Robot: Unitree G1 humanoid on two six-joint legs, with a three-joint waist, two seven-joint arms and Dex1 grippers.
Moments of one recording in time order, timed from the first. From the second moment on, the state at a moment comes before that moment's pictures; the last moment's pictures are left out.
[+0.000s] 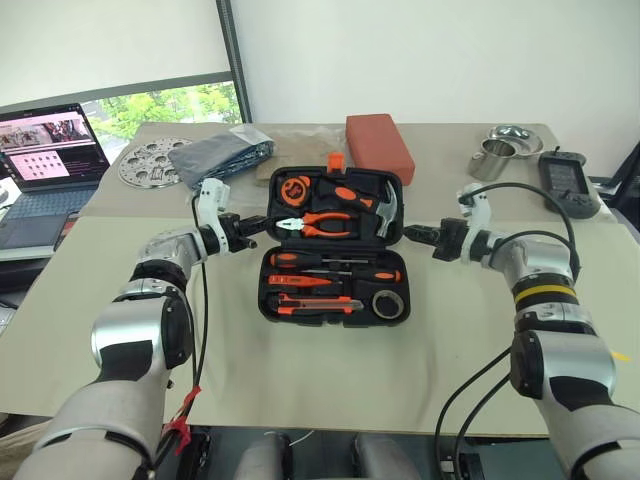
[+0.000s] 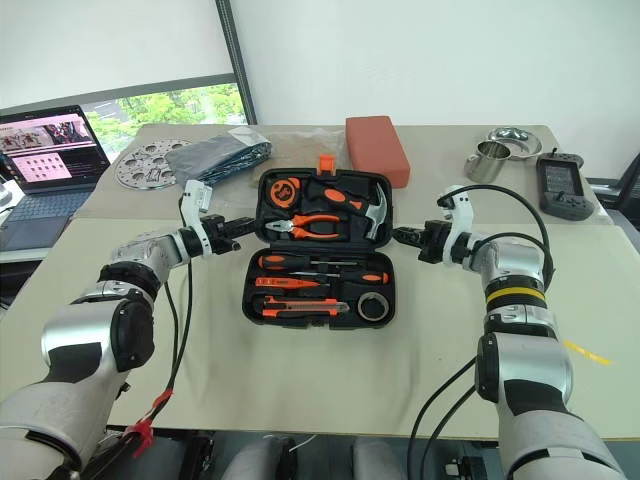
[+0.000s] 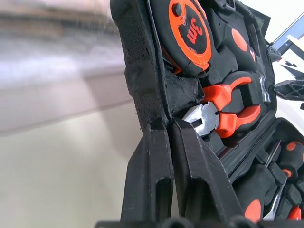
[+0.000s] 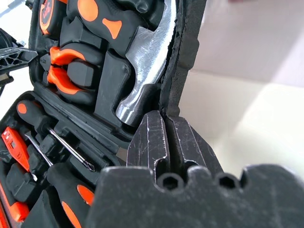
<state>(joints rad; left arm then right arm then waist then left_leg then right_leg) -1.10 0.42 0.25 1.31 -0.16 0.11 -1.08 -0.92 -0.50 -0.18 0.88 0.23 0.49 1.01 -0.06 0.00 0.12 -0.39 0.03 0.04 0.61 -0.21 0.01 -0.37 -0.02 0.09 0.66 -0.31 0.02</state>
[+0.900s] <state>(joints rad) -0.90 0.43 0.11 1.25 -0.01 -0.57 -0.91 -0.67 -0.45 -0.09 0.76 0.14 -0.27 0.97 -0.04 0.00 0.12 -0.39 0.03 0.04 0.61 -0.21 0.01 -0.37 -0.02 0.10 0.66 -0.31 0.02</state>
